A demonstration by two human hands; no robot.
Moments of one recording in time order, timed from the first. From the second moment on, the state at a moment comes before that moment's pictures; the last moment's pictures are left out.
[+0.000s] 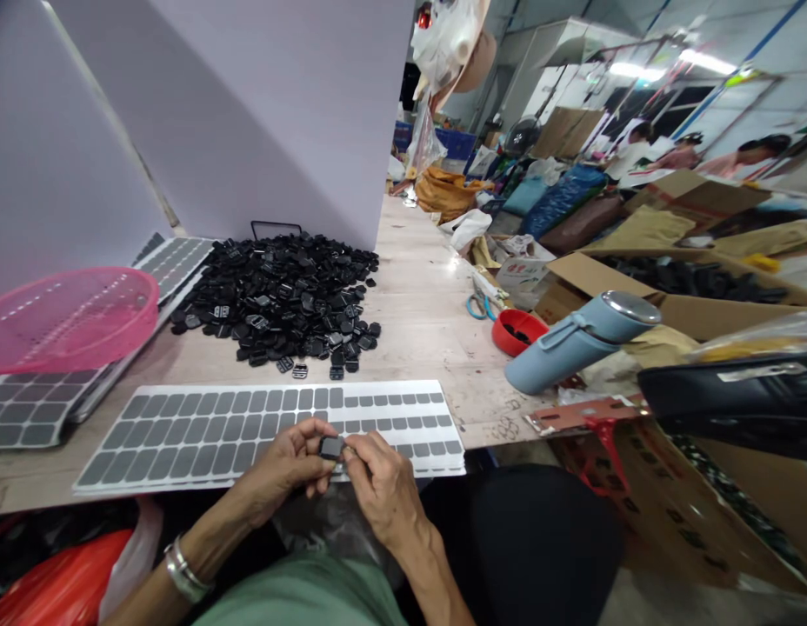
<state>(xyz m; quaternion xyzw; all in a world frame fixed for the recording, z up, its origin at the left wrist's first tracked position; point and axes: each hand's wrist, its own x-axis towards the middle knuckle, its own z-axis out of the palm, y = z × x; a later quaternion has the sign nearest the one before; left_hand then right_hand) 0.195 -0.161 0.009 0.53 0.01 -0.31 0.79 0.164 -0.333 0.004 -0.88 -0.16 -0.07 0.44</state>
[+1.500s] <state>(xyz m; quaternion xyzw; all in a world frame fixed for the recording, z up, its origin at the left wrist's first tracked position) 0.195 -0.159 0.018 0.50 0.03 -0.32 0.81 0.161 -0.332 0.010 -0.85 -0.10 -0.16 0.49</state>
